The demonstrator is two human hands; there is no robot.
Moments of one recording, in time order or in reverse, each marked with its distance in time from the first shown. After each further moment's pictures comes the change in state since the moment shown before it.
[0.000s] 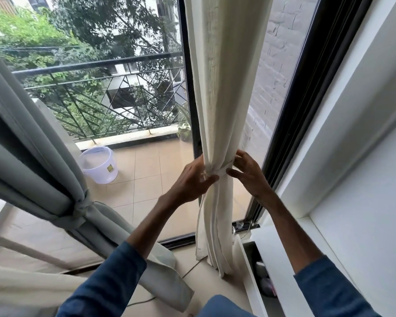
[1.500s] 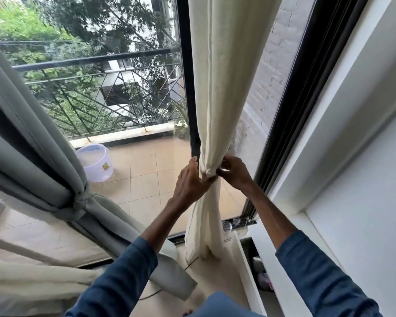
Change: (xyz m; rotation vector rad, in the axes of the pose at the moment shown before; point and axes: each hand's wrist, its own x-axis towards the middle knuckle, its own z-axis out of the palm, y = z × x) left_hand -0.006 -0.030 0.032 0.127 0.168 -0.303; right_hand 0.028 0.025 0.022 -0.430 0.031 0.000
